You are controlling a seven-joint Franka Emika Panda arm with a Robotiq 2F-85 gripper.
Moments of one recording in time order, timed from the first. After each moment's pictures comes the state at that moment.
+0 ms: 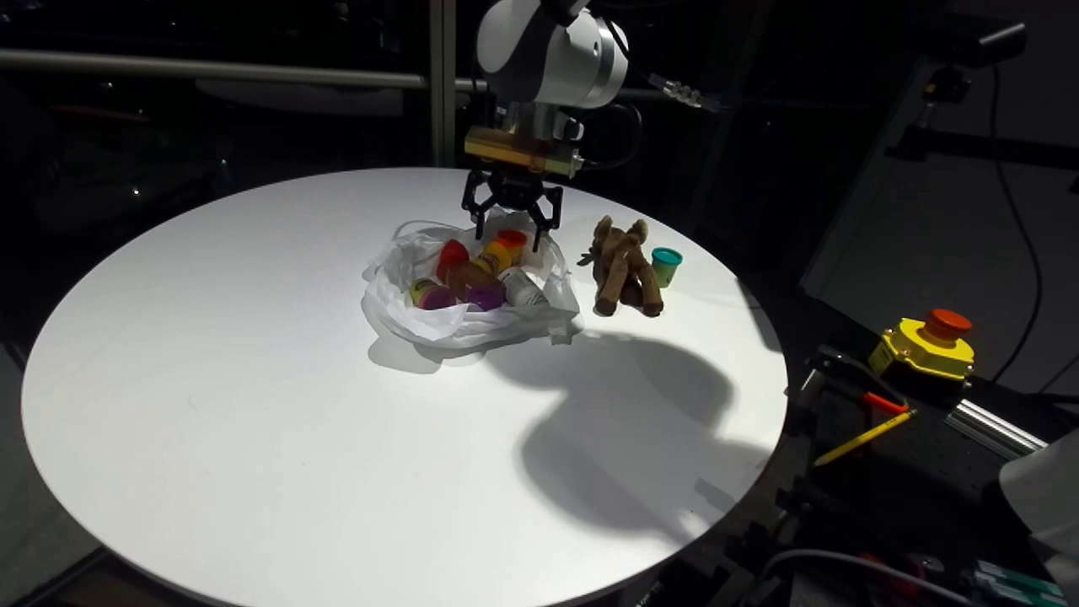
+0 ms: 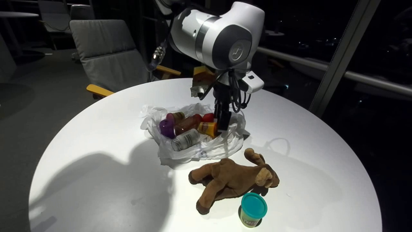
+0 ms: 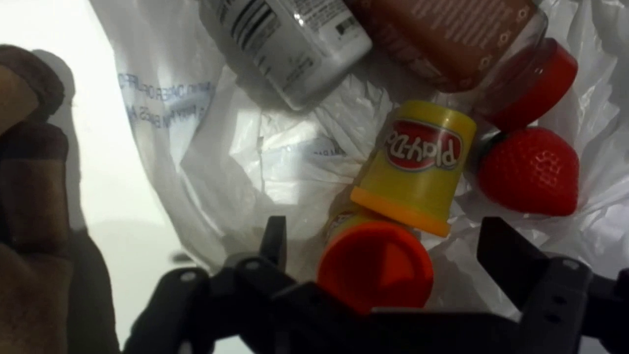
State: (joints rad) arm 0.01 0.82 -0.13 -1.60 0.27 2.40 0.79
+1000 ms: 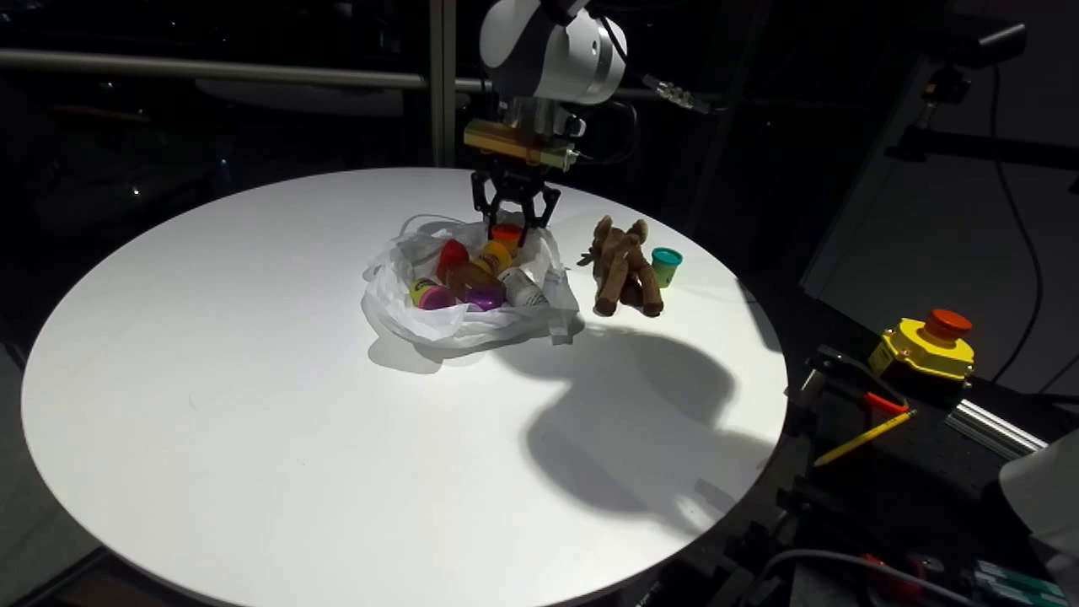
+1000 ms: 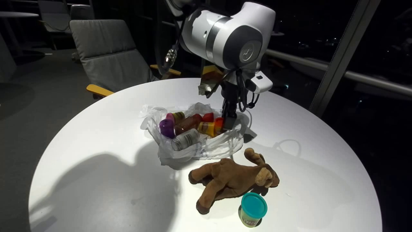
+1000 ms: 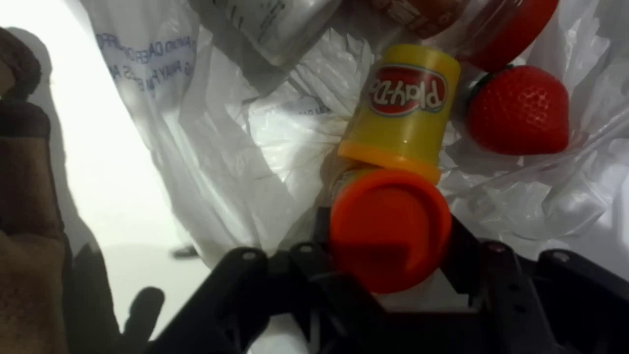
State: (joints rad) arm -0.03 0.85 -0.13 -1.53 0.27 2.38 0.83
